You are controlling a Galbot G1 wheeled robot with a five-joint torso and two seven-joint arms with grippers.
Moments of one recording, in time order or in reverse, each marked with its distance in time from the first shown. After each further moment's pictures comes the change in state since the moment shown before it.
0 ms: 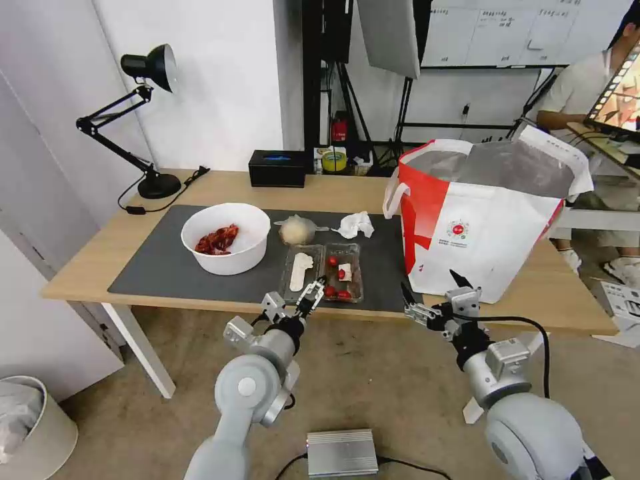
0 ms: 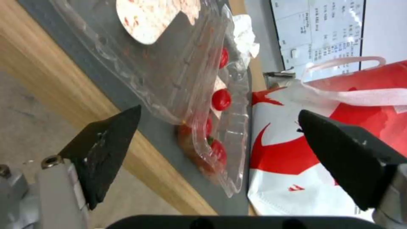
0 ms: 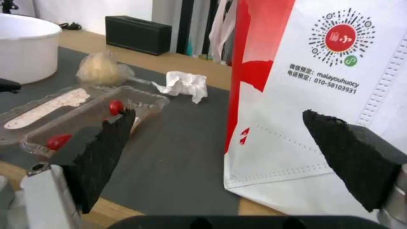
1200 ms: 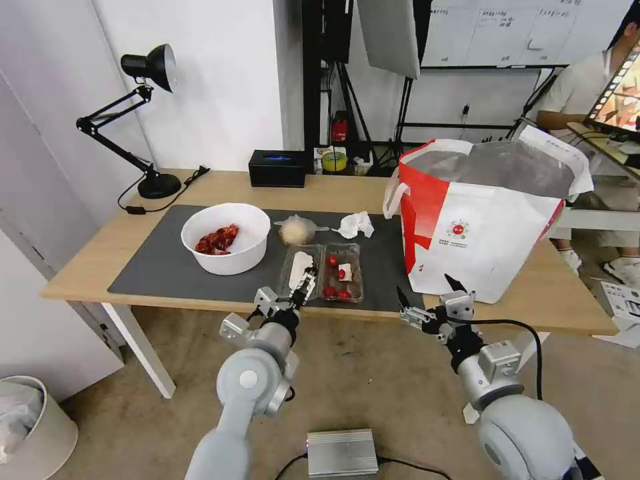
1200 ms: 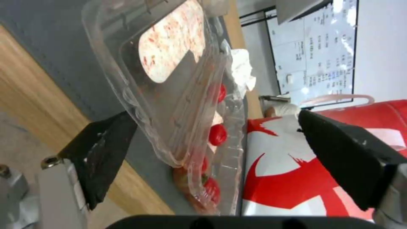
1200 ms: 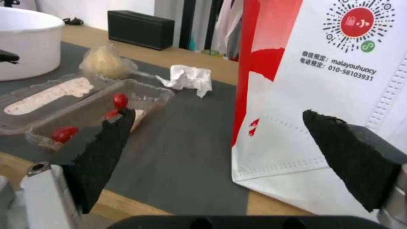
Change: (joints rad) left arm -0.017 -0.016 -0.013 0.013 0.006 -0.083 -0.004; right arm 0.002 0.016 -0.023 -0.015 -0.016 0.002 0.000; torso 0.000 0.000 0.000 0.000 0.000
